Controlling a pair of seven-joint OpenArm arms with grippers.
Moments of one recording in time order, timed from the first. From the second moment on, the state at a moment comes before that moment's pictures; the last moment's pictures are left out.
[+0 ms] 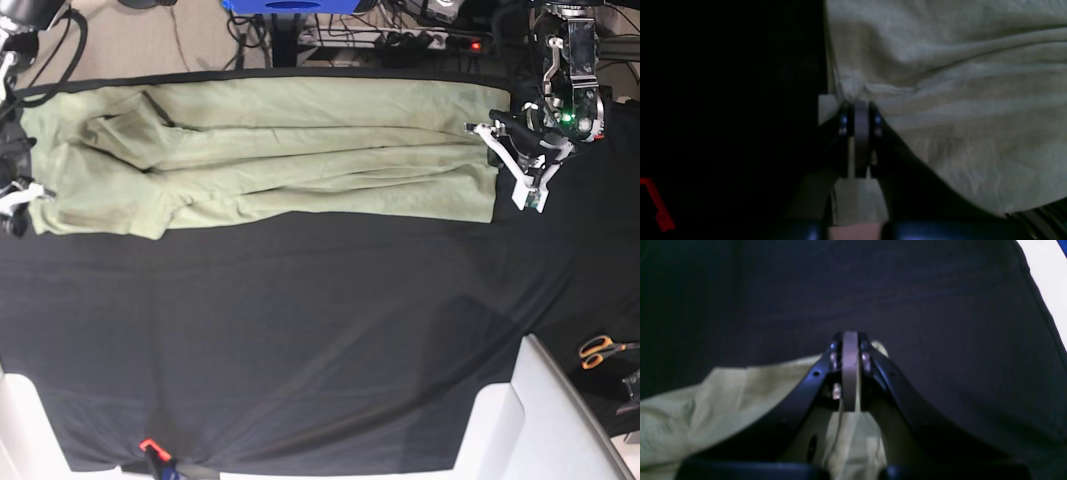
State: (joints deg) left arm 17.8 -19.3 -12.6 87.0 -16.6 -16.8 45.3; right arm -10.7 8.5 37.3 84.0 12.4 25.4 -24.6
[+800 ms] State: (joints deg) left arm 24.9 -16.4 -30.4 98.7 -28.3 -21.1 45.0; right arm -15.9 8.2 29.0 87.8 12.5 25.4 -29.6
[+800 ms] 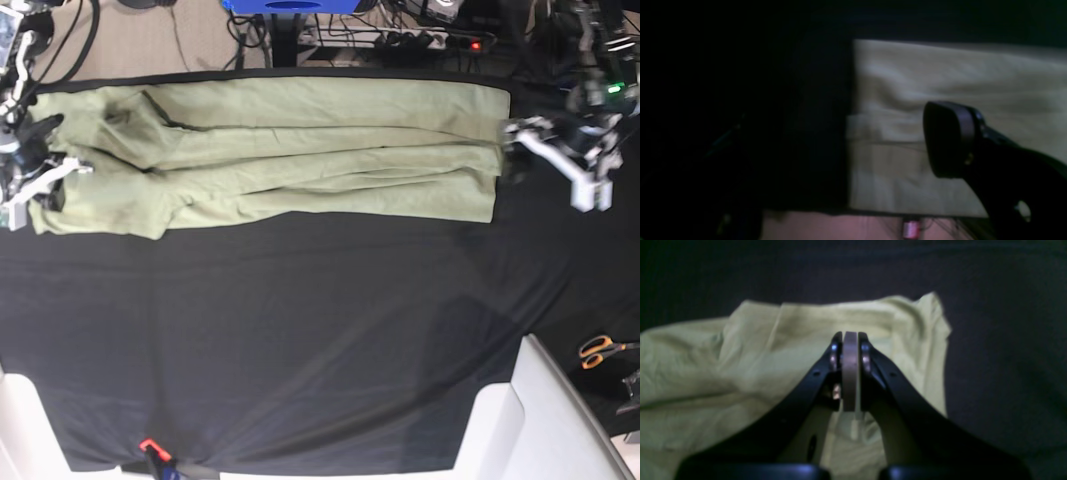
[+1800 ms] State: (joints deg) left arm 14.7 -17.1 -24.8 61.9 -37.8 -42.1 28.5; right arm -18.9 6.4 29.1 90.2 12.4 25.3 -29.7
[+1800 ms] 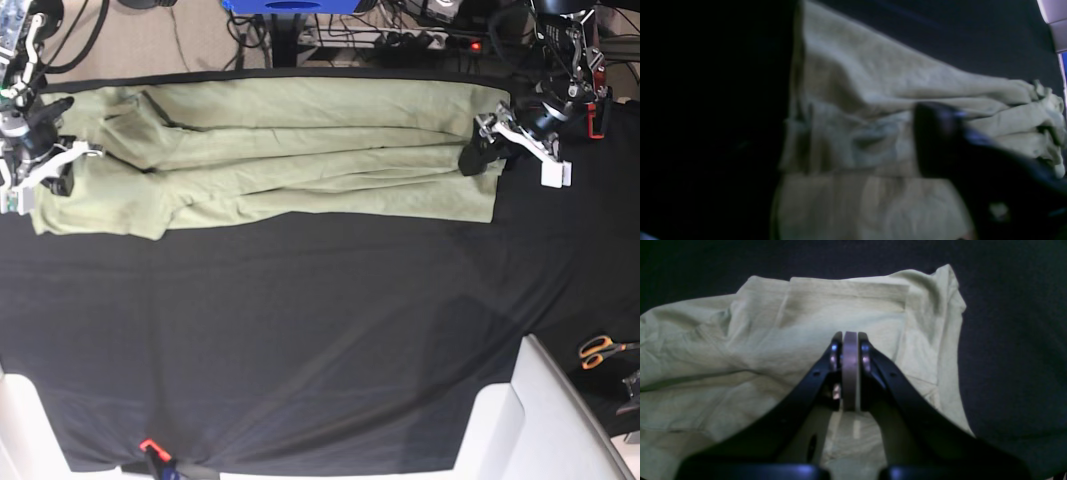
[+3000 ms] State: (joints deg) left arm 22.9 -3.0 -10.8 97.6 15.2 -26.2 31.9; right arm -20.7 6.1 29.3 95.5 12.4 25.3 -29.5
